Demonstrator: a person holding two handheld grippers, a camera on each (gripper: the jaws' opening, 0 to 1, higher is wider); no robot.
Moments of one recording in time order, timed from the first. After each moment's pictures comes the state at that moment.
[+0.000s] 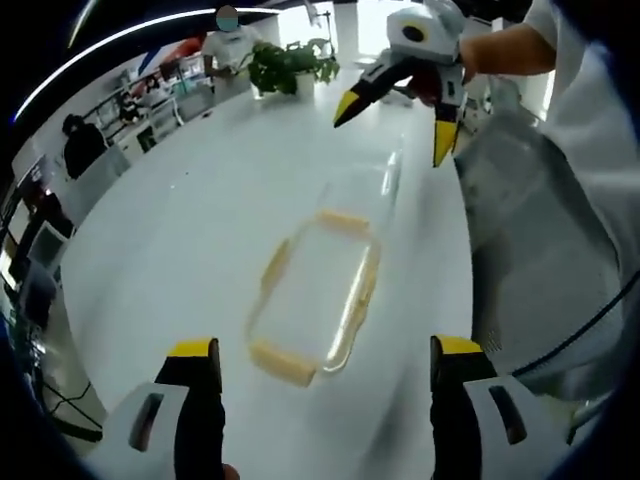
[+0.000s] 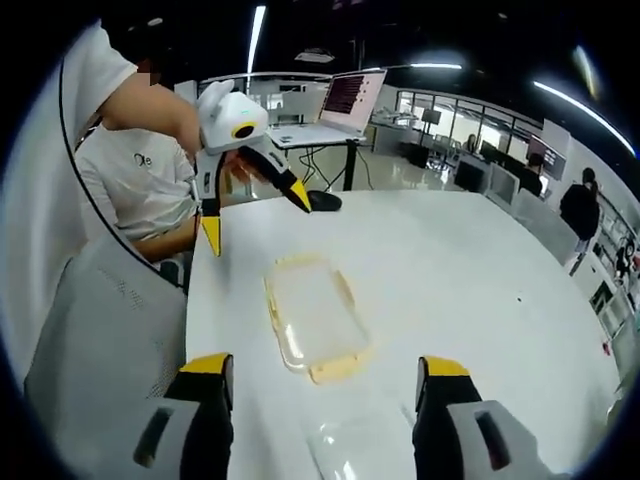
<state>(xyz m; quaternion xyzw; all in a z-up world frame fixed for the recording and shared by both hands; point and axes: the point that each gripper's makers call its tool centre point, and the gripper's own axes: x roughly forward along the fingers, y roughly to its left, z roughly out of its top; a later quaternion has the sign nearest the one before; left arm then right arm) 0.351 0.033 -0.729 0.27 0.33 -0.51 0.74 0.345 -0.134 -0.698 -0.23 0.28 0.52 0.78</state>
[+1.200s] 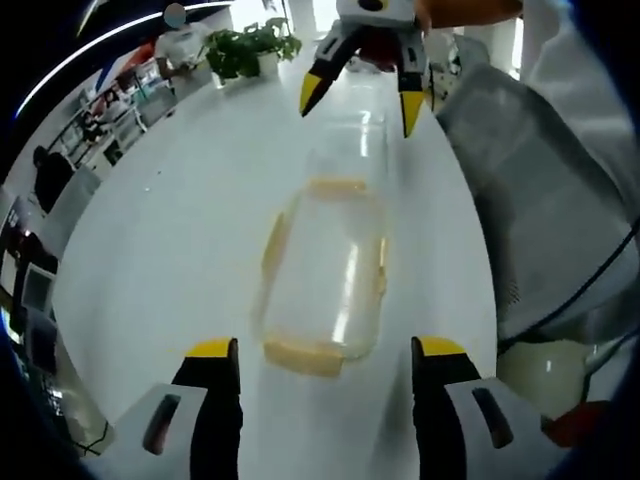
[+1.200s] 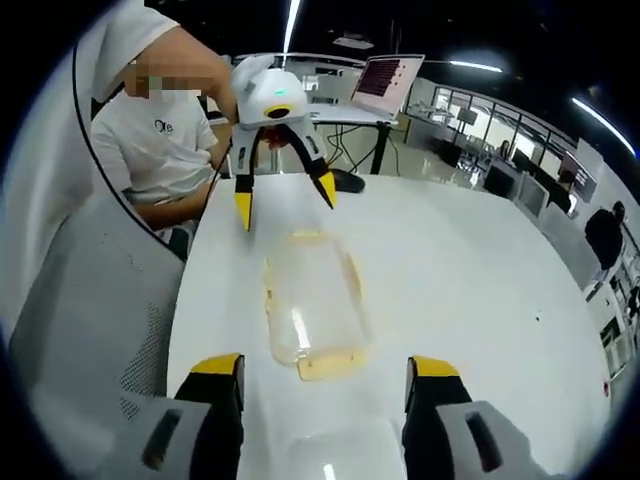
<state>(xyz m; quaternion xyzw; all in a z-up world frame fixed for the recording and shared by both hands) 0.370 0.042 -0.756 0.34 0.34 -0.55 0.68 0.358 -0.124 -0.728 -0.28 0.29 0.56 0.72</state>
